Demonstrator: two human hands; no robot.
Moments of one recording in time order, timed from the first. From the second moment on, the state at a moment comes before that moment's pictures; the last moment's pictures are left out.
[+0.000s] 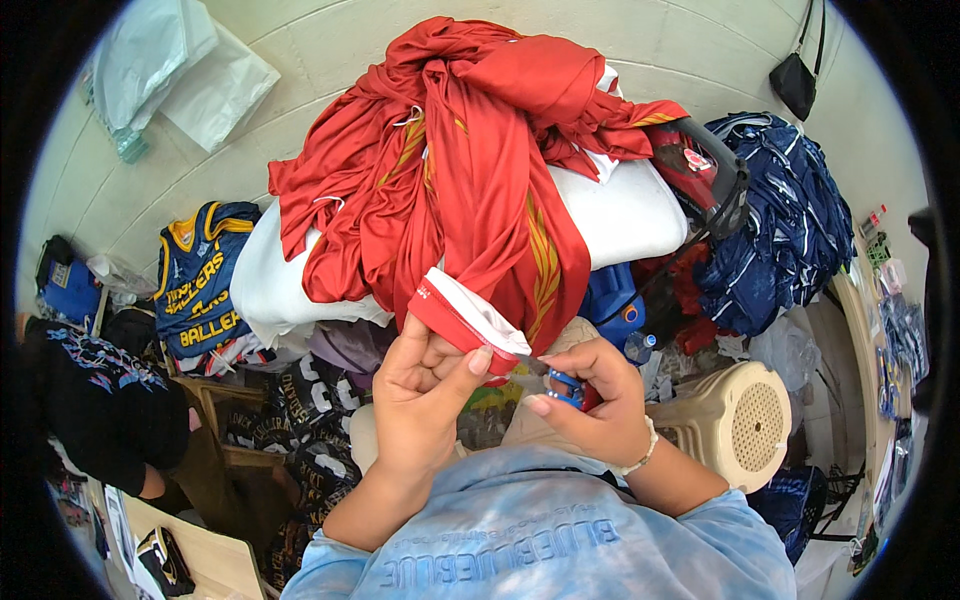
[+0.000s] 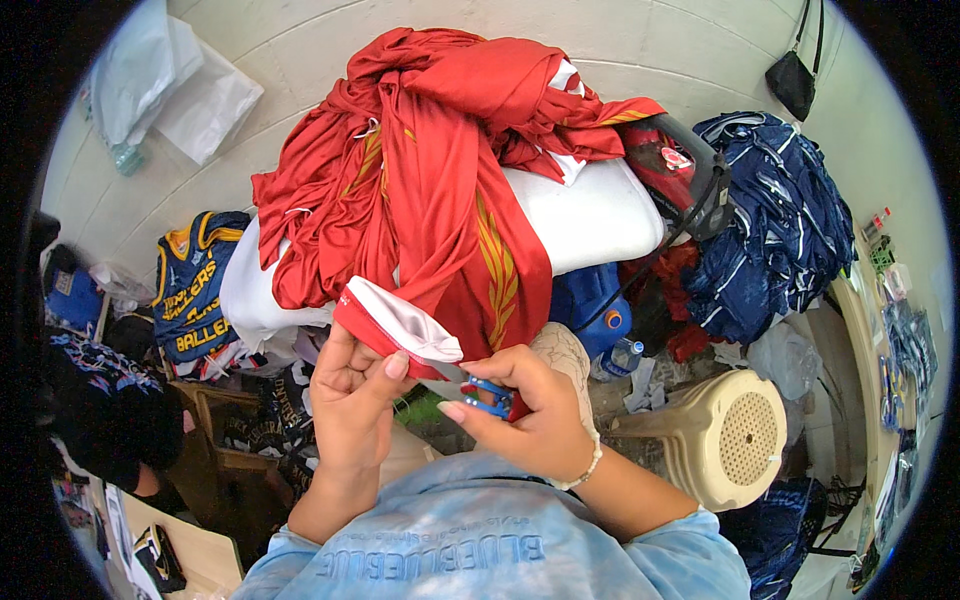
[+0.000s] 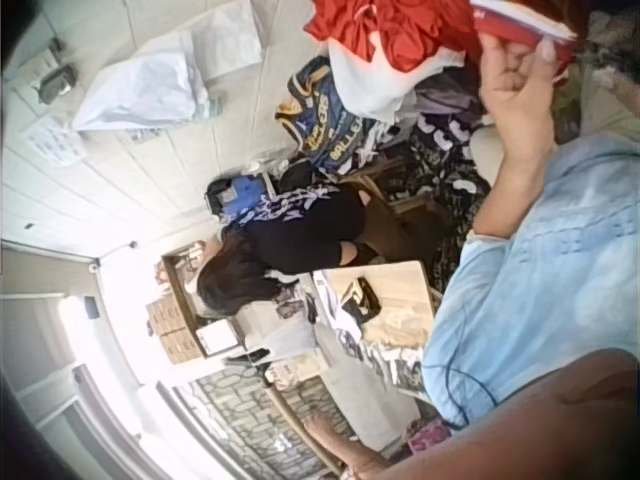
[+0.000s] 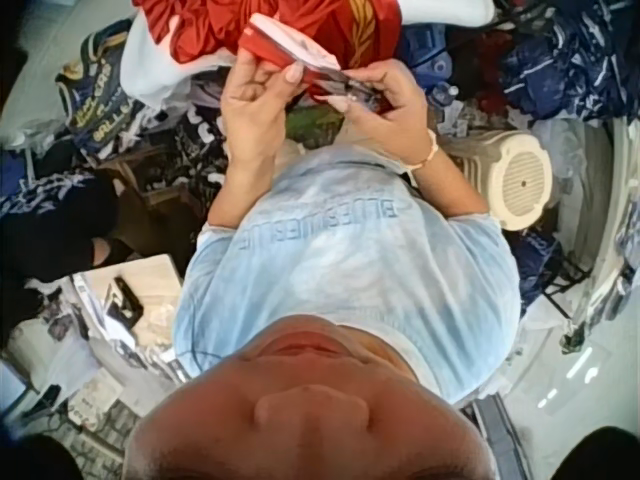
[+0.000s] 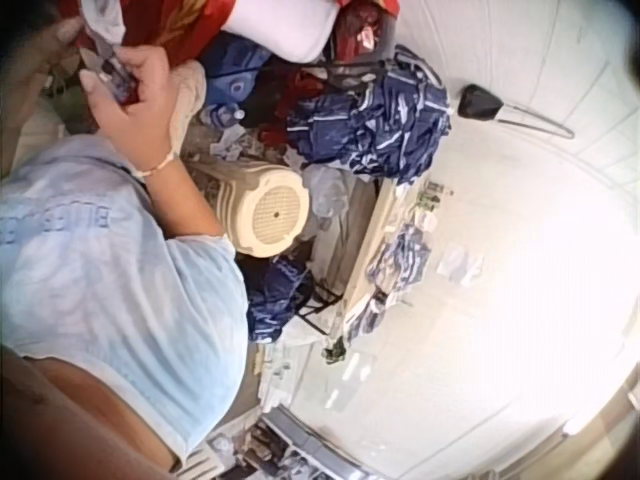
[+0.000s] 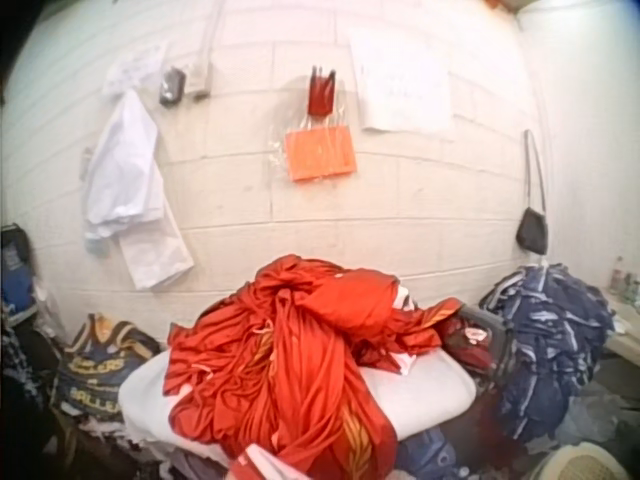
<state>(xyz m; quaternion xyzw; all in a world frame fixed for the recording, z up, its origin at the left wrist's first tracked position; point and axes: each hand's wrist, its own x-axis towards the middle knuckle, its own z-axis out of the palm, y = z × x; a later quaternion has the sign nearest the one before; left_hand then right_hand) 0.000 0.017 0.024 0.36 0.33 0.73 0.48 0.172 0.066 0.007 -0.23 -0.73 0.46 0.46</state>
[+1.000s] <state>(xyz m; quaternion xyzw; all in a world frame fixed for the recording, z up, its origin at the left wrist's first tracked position) 0.003 0.011 0.027 0.39 0.36 0.72 0.45 0.152 0.070 0.018 -0.25 -0.66 0.51 0.49</state>
